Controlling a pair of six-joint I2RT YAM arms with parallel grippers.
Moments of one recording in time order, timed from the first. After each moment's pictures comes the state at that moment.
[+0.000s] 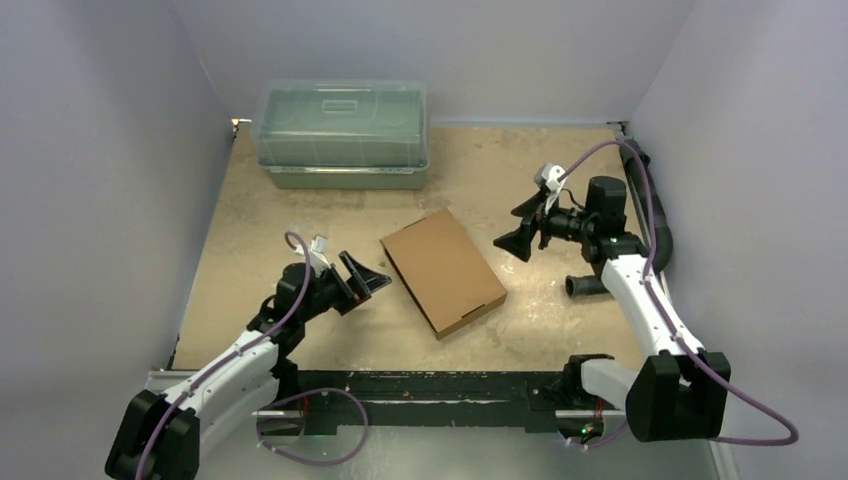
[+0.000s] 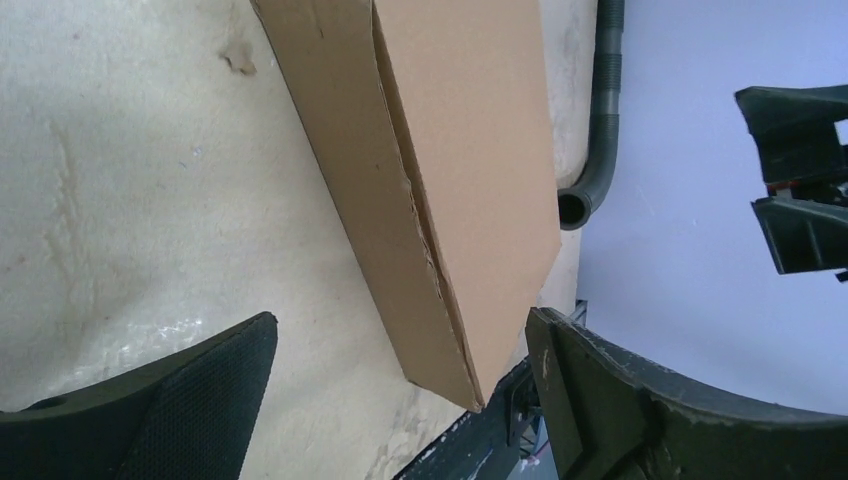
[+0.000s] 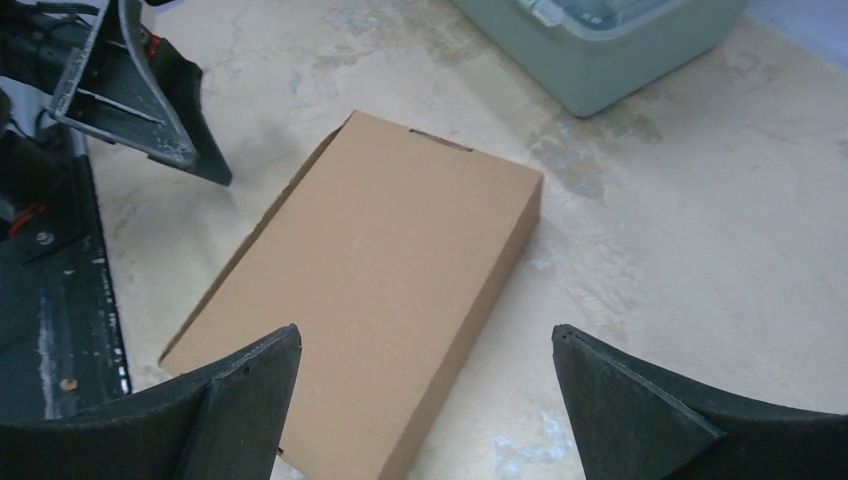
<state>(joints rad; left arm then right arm) -0.41 0.78 0.18 0.20 0.31 -1.05 0.05 1.13 0.85 -0.24 -0.95 -0.31</state>
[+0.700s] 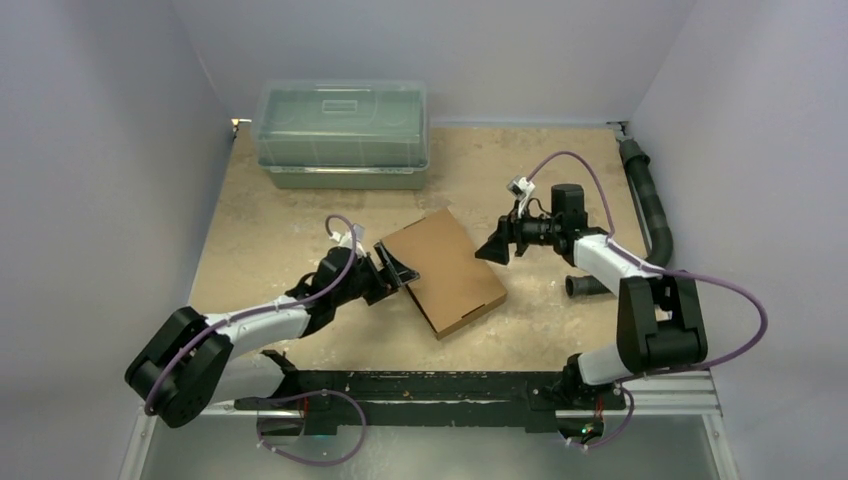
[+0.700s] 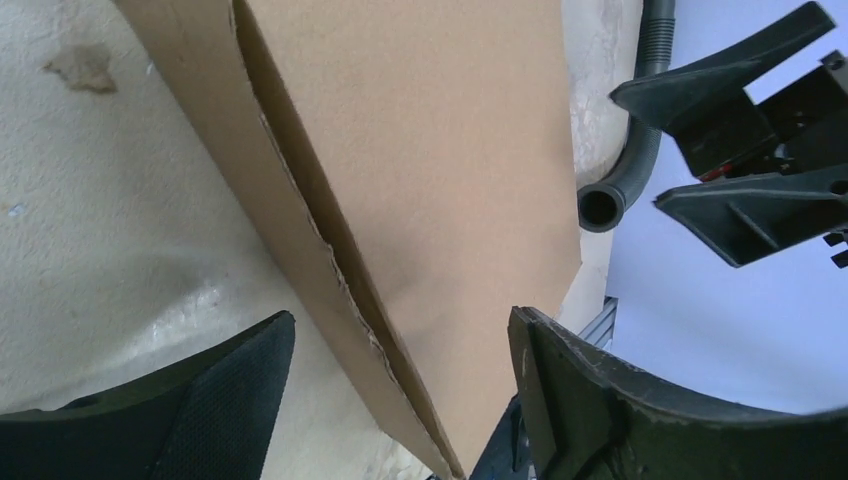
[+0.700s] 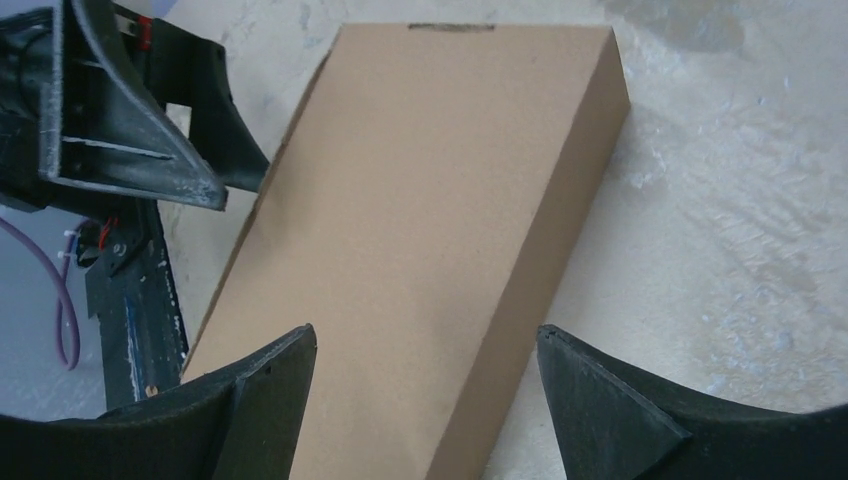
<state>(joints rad) -0.63 1.20 0.35 0.35 0.15 -1.10 0.13 1.44 0.77 -0.03 -0.97 -0.09</state>
